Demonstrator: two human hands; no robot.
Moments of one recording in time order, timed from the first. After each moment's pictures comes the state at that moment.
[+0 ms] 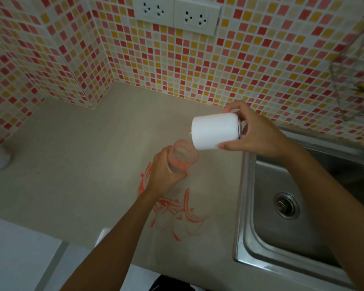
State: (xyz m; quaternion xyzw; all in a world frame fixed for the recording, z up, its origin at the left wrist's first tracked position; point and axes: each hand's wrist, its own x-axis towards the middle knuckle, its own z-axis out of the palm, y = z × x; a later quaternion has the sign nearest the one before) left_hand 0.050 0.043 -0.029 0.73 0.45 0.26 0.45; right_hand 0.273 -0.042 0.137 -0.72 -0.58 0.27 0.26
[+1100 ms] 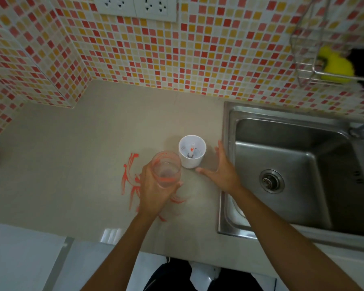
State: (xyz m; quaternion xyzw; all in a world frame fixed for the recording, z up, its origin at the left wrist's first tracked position) left_hand 0.041 -0.056 -0.028 0.69 0.46 0.33 0.45; right_hand 0.246 -0.136 -0.034 -0.80 -0.35 0.32 0.37
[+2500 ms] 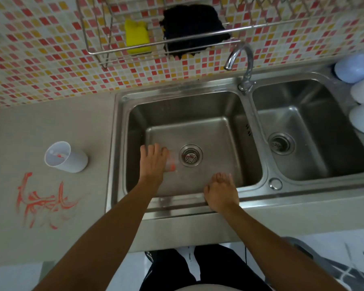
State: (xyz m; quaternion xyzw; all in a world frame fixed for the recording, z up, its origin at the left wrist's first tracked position) left_hand 0.342 -0.251 -0.029 0.94 0.25 -0.16 -0.16; right_hand 0.422 -0.450 -0.099 -0.91 -0.37 0.20 -0.02
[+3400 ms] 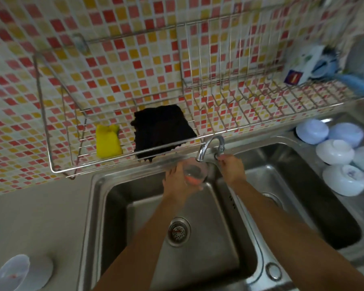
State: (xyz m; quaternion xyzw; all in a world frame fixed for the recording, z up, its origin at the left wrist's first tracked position) left_hand 0.556 -0.233 0.020 0.88 0.31 0.05 0.36; right_hand 0.708 -0.362 -0.021 -0.93 -0.22 0.05 0.29
